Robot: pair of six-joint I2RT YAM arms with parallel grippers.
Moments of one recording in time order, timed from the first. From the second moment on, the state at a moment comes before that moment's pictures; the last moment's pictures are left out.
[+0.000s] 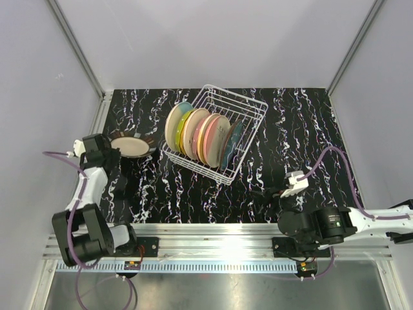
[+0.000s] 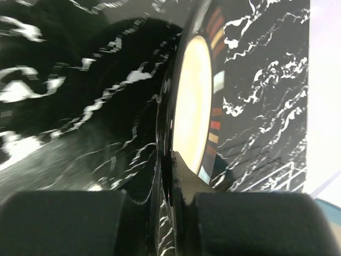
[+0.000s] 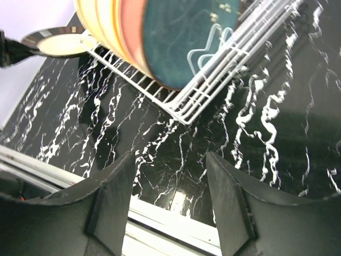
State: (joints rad) left arm 0.28 1.25 0.71 -0.19 -0.04 -1.04; right arm 1.65 0.49 0.64 -0.75 1.14 0.96
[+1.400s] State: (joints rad) left arm 0.15 0.55 0.51 -0.74 0.03 -0.91; right arm 1.36 1.89 1.19 0.21 0.22 -0.17
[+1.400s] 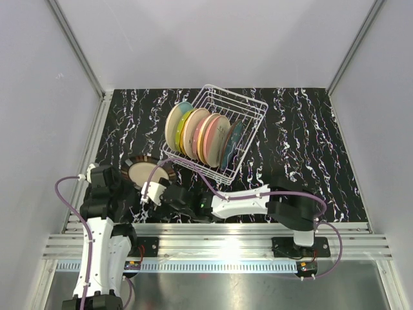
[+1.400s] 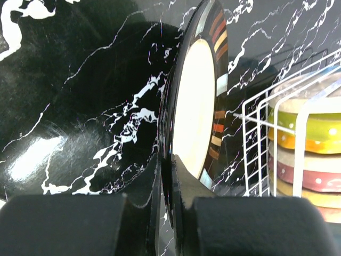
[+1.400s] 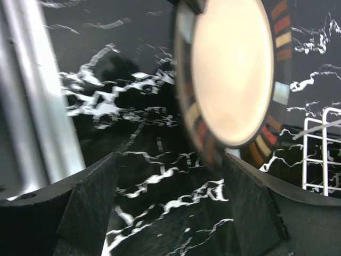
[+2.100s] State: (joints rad) left arm 0.10 0.56 0.54 -0.80 0.15 -0.94; right arm 1.30 2.05 1.25 0.30 0.30 -0.31
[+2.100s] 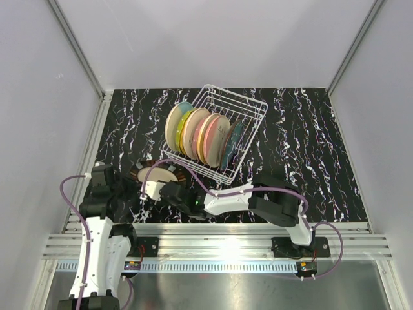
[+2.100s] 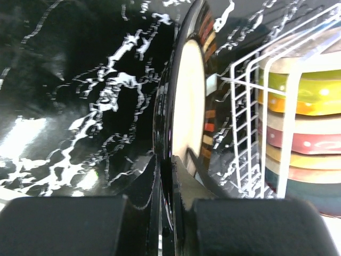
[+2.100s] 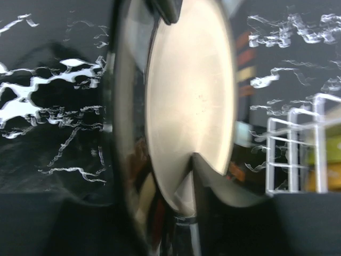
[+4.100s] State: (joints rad) left arm 0.12 1.00 0.91 -0.39 0.16 -0.55; right arm 1.52 0.78 0.62 -0.26 0.52 0.30
